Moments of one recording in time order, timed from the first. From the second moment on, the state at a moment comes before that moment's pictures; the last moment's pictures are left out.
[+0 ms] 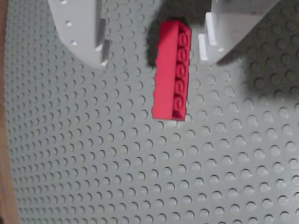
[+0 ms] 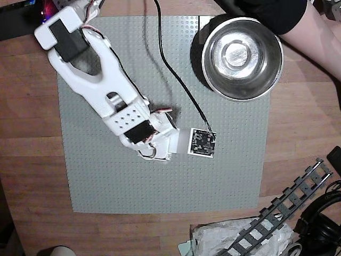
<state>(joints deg) -30.8 82.4 105.0 29.9 43.9</state>
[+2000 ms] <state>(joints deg) -55.0 78.0 75.1 75.7 32.7</state>
